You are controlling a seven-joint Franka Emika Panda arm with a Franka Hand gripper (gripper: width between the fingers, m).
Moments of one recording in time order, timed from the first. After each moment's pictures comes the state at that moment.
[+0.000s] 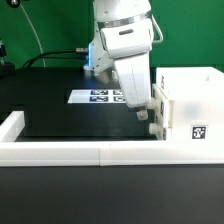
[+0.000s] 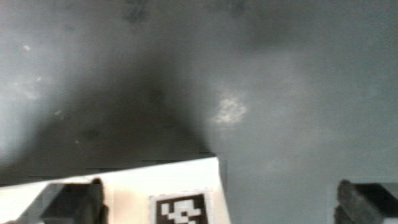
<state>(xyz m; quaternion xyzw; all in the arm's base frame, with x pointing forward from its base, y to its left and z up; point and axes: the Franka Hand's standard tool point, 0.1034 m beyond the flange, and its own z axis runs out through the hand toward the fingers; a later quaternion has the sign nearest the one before) 0.540 0.021 0.043 -0.73 -0.67 -0.05 0.10</state>
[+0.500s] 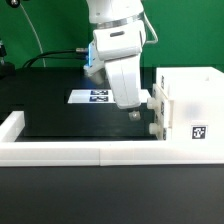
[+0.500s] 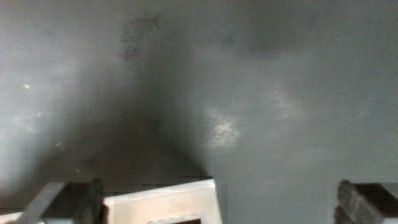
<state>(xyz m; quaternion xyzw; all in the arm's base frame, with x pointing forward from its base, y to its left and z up) 0.537 0.009 0.041 -0.74 -0.66 -0.04 0.10</state>
